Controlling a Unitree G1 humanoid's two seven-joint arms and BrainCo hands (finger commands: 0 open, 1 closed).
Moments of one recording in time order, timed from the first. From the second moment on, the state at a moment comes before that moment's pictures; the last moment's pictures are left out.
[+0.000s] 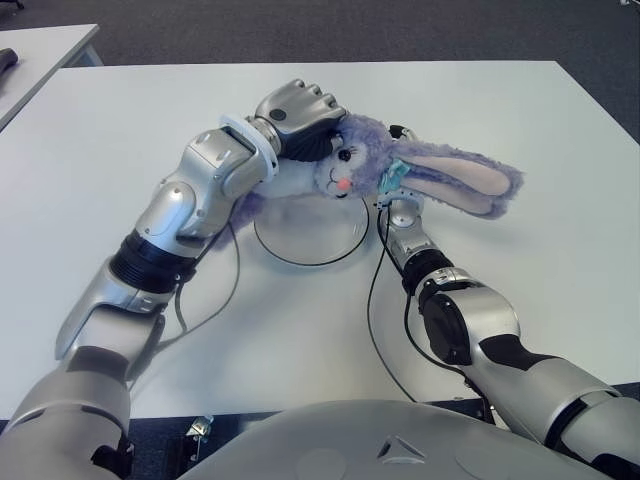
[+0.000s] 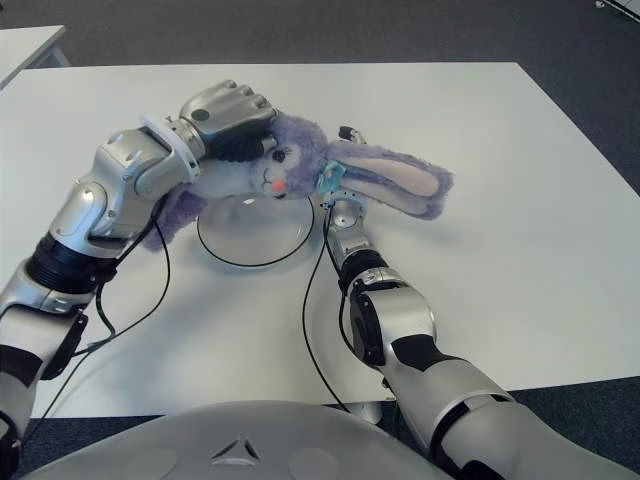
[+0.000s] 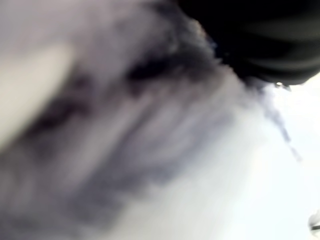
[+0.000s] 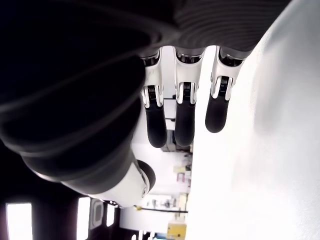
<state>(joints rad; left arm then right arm) -0.64 0.56 -0.39 -0.15 0.84 -0.07 -0.48 -0.77 0.07 -0.12 1.22 -0.16 -0.48 -0.50</state>
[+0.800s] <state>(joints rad) -0.52 0.44 -0.36 -0.12 0.78 -0.02 -0.42 -0.77 0.07 -0.10 1.22 -0.19 -0.48 -0.51</state>
